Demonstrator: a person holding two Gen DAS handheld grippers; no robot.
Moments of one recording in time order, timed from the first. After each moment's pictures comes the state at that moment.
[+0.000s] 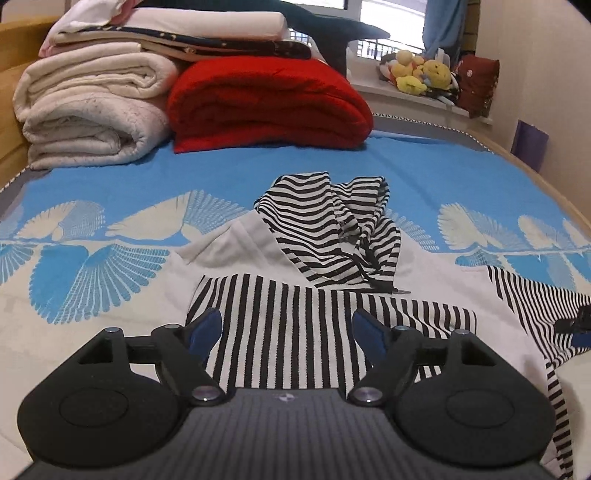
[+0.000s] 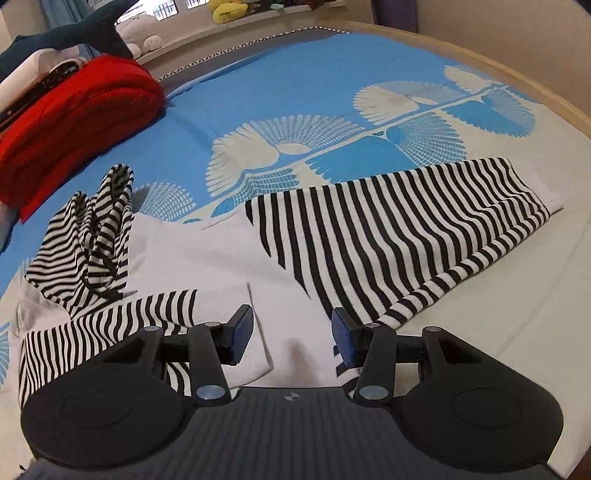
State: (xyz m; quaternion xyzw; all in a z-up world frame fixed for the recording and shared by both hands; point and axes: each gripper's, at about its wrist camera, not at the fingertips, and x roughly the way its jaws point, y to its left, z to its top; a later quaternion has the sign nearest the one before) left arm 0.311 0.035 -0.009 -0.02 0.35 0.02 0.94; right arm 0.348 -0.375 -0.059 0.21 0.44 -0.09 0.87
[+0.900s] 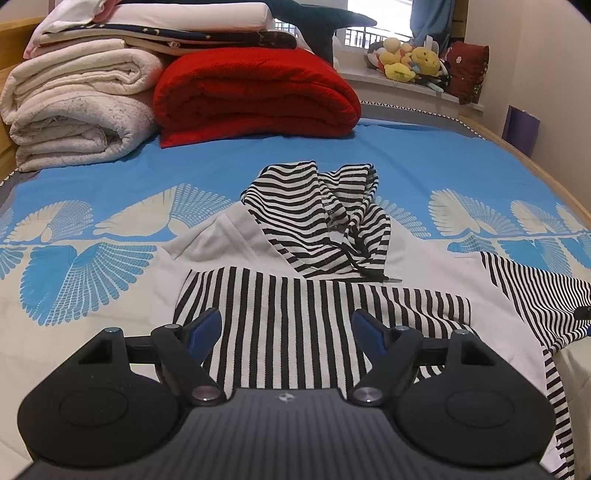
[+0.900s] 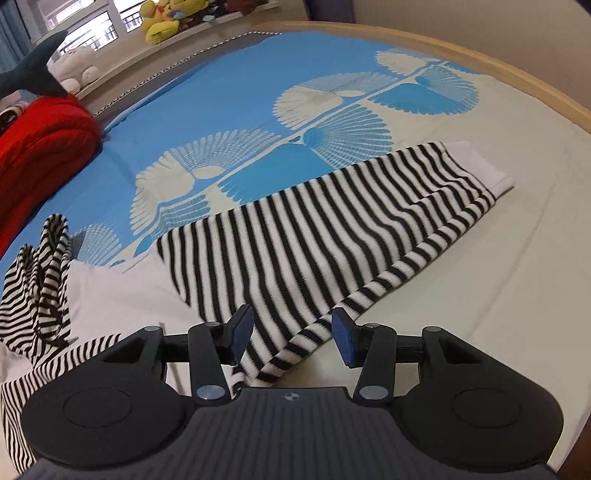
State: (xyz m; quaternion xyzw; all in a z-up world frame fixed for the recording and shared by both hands) left arm 0.316 0.025 -0.014 0.00 0.37 0.00 0.93; right arm 0.340 -0.449 -0.081 0.26 0.43 -0.16 0.85
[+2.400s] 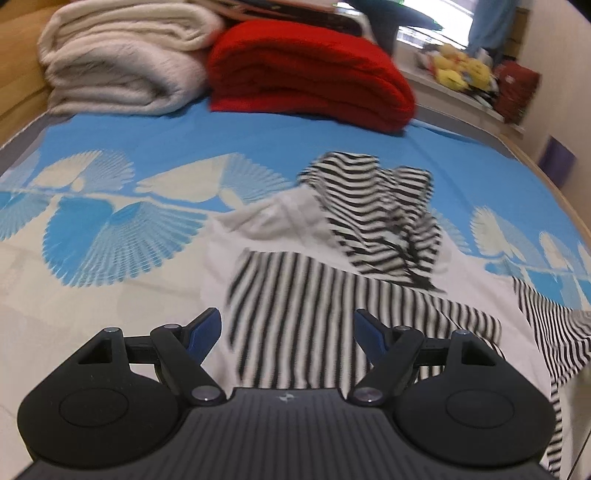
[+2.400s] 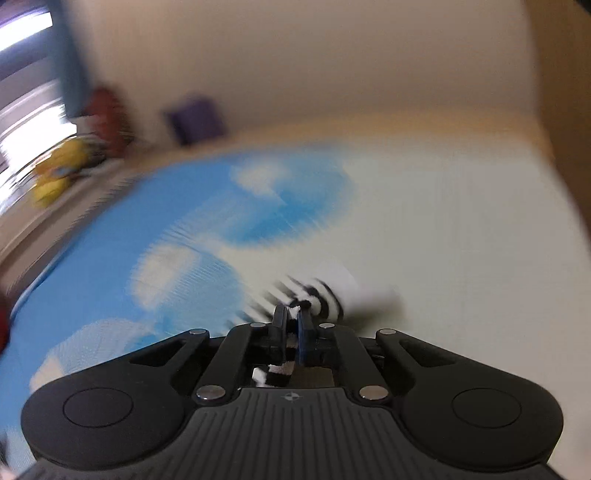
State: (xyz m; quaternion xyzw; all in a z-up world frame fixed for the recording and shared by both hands) left arm 0.329 0.099 -0.013 -0.09 0.40 0.06 0.91; right arm 0.360 -0.538 -0.074 0.23 0.20 -0.32 0.90
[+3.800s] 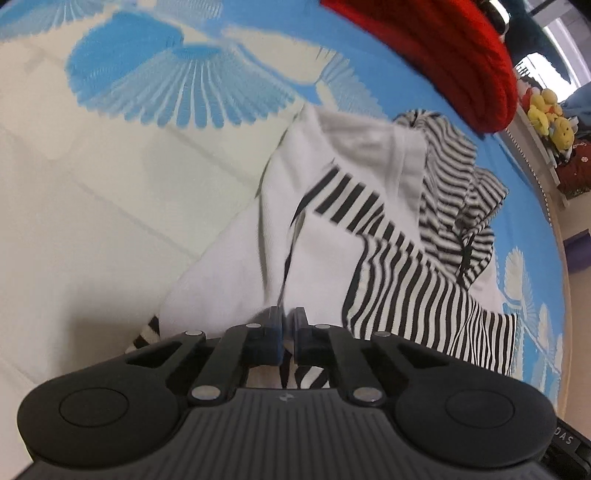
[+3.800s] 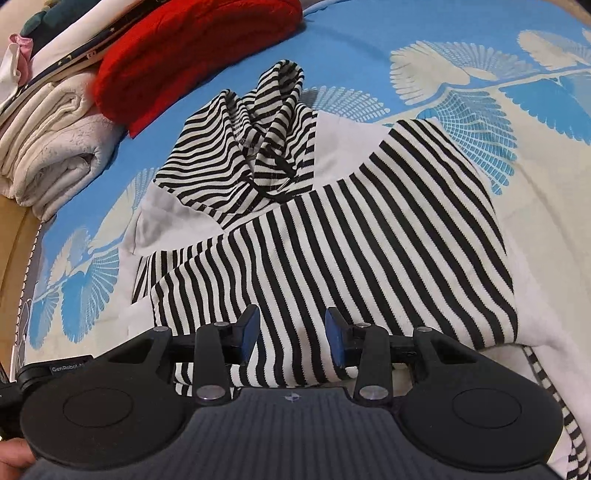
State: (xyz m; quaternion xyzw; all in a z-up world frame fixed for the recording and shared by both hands) left arm 0.339 0.168 -0.083 -0.30 0.50 0.11 0.81; right arm 0.365 -0.228 -0.068 0.24 0.50 0.10 0.83
